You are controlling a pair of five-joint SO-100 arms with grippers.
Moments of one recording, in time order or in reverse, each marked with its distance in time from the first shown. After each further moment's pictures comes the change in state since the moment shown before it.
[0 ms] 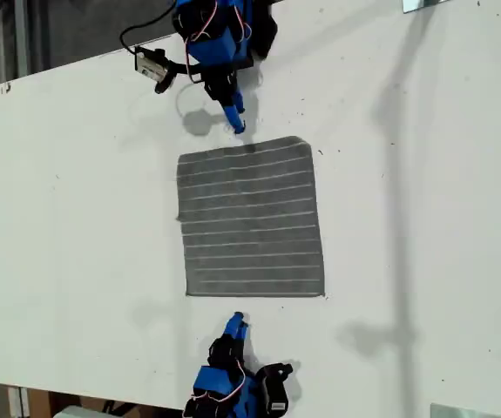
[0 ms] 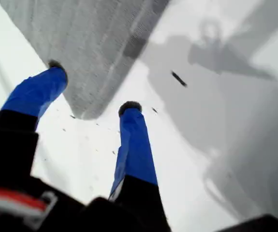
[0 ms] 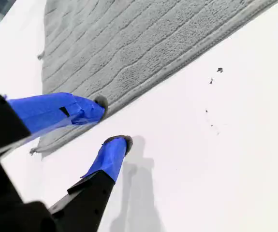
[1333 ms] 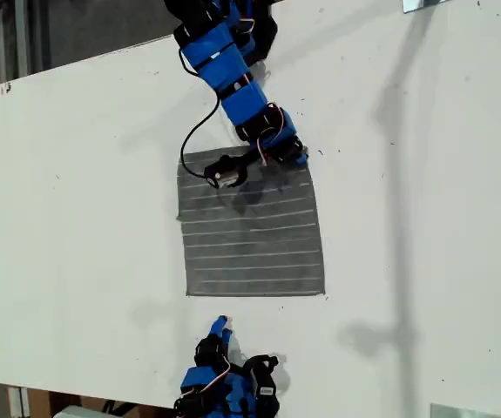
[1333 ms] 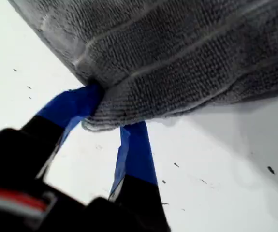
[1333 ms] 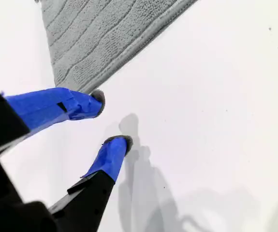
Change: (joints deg) arm 0 -17.5 -25.0 -6.1 -7.3 15.6; arm 1 -22.7 -103.0 -52.7 -17.8 -2.4
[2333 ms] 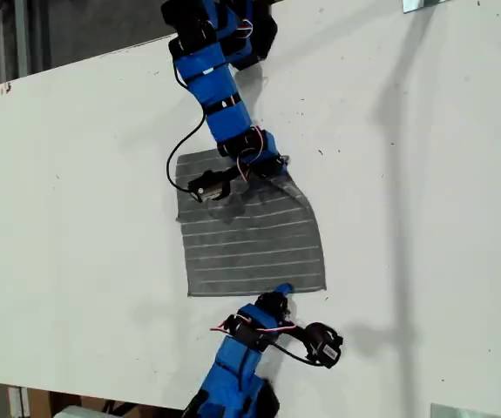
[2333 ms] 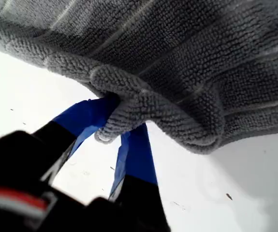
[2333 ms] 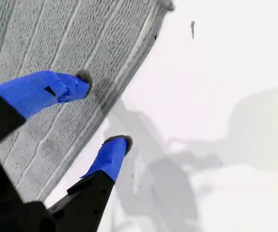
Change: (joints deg) arm 0 45.0 -85.3 -62.2 -0.4 -28.2; arm 1 9.7 -5.3 -6.9 1.7 -8.5
